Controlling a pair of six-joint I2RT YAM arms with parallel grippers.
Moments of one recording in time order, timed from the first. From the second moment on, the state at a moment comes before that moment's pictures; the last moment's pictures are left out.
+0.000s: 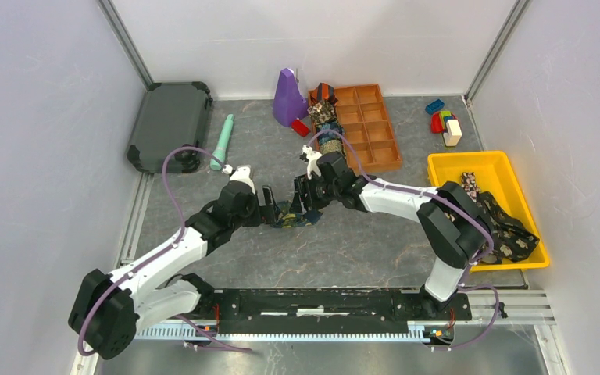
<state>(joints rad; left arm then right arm) -0.59 1.02 0.56 -0.23 -0.15 -0.56 0.74 1.74 1.03 0.00 -0.34 0.42</state>
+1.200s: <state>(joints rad) -0.38 1.35 0.46 0.29 0.29 -0.56 0.71 1.82 1.06 0.03 -0.37 0.42</state>
